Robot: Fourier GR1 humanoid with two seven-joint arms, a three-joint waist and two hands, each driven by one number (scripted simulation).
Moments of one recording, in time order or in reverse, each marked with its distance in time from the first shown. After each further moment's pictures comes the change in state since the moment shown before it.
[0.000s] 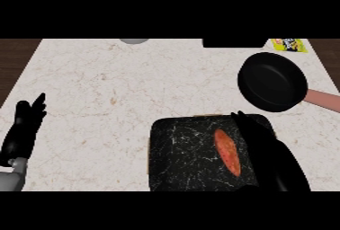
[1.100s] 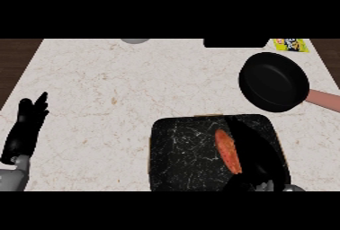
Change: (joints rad) left arm -0.015 -0.044 0.042 0.012 -0.045 -0.037 0.011; right arm 0.011 0.124 -0.036 0.197 0.001 0.120 0.008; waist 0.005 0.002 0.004
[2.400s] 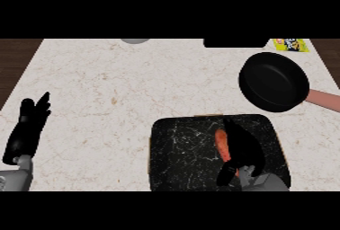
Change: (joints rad) left arm 0.006 -0.095 0.093 -0.039 -0.105 -0.089 0.027; right arm 0.033 0.194 -0.131 0.295 0.199 0.041 -0.140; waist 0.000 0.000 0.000
